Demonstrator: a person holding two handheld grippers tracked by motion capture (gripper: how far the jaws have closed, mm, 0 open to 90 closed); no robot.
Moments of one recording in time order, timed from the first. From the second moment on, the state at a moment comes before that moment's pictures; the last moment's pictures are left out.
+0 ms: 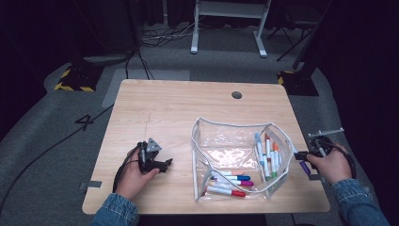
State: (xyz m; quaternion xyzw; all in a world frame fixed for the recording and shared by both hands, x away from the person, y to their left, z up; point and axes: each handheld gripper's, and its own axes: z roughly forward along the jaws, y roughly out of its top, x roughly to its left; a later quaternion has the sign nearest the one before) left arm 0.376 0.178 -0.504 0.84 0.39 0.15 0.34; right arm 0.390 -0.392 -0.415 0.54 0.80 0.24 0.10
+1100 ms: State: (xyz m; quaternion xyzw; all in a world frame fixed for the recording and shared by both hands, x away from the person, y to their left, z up) left arm 0.376 0.178 -0.504 0.84 0.40 0.15 0.34; right arm 0.356 -0.268 -0.258 0.32 0.89 0.31 0.11
